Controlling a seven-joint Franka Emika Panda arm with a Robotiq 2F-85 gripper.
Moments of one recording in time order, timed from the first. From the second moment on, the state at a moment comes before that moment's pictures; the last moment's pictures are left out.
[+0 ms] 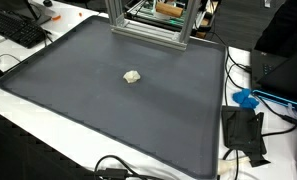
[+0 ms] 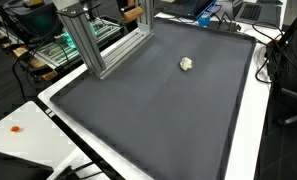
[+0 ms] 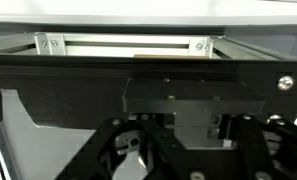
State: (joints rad) arm 0.15 -0.75 0.28 -2.64 0.09 1.92 0.25
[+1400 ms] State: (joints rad) arm 0.13 -0.73 0.19 -2.48 0.04 1.92 0.17
